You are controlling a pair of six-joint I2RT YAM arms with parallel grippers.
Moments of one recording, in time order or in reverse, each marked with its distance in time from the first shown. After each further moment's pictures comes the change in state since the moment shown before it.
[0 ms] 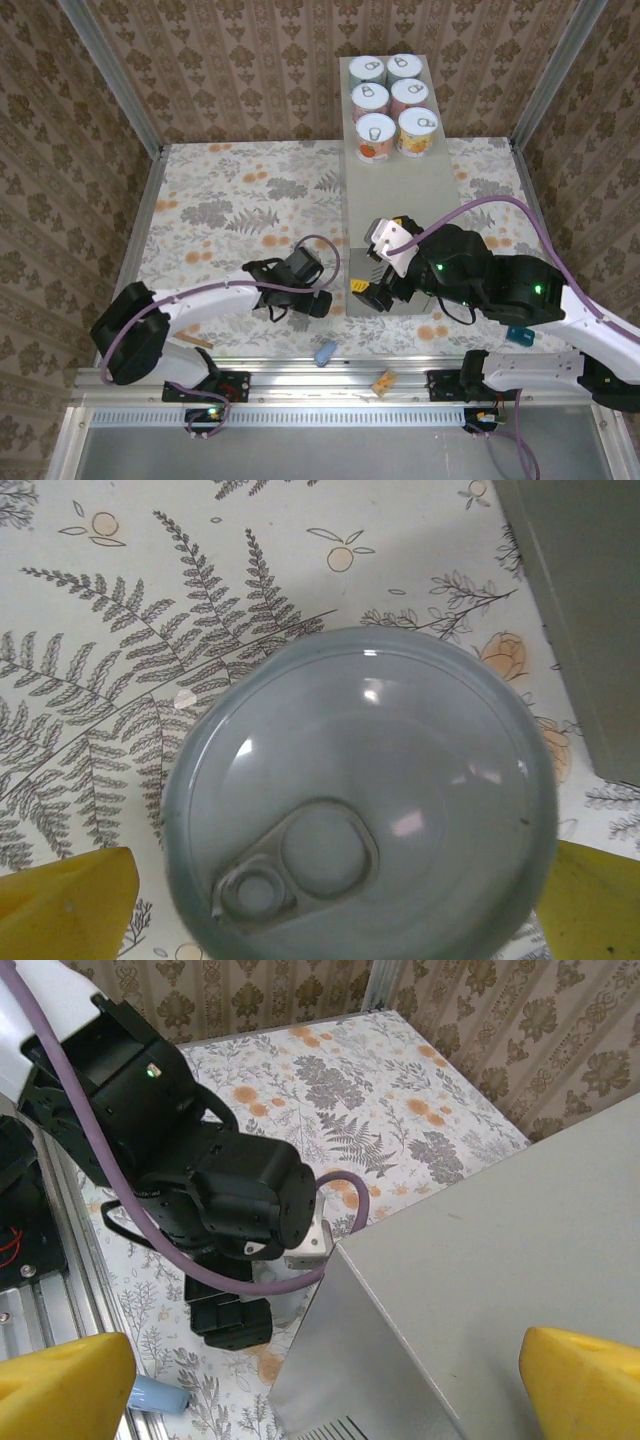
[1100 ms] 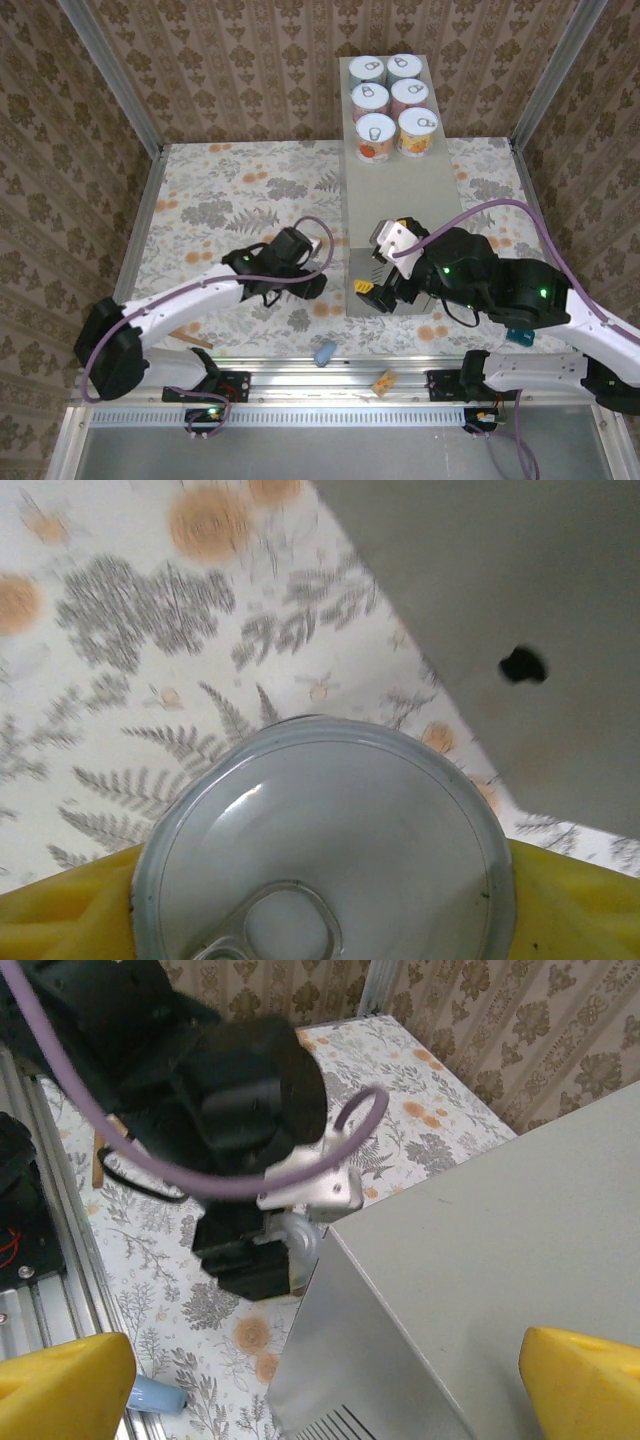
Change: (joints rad) left arm 0.082 -0.143 0.119 -0.058 0.029 0.215; right arm 0.000 -0.038 -0.027 0.012 -0.001 -0.001
